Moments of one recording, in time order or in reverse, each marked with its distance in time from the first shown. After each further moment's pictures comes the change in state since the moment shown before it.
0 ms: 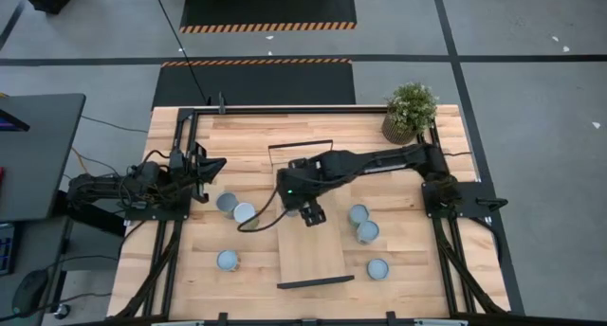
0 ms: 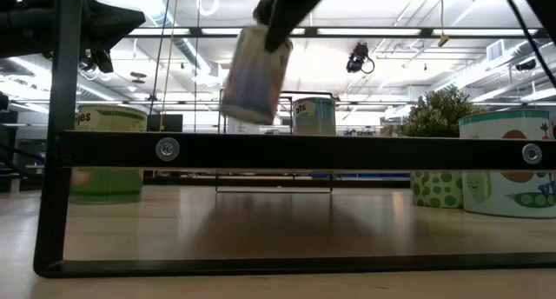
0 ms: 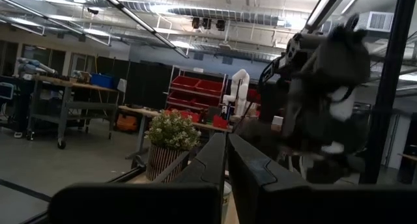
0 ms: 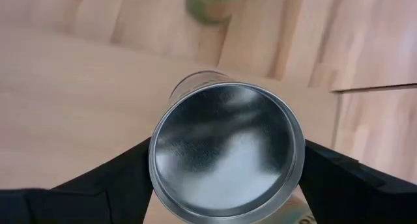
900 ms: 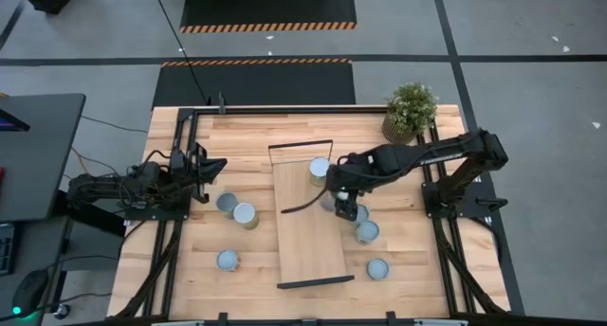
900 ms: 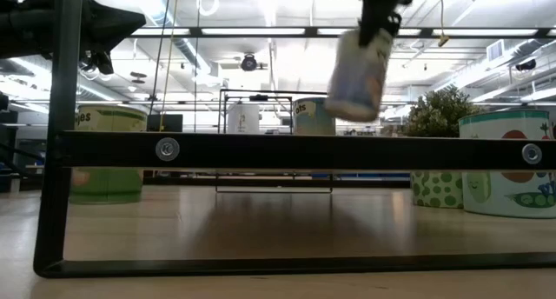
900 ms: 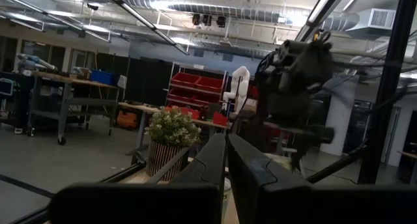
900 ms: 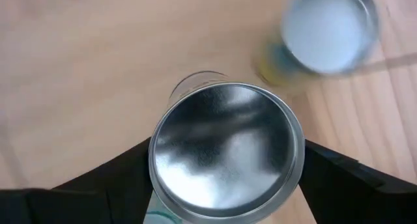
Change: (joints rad) left arm 0.000 0.000 0.000 -0.014 0.000 -0.009; right arm 0.046 -0.480 -0.566 0.081 0.053 0.616
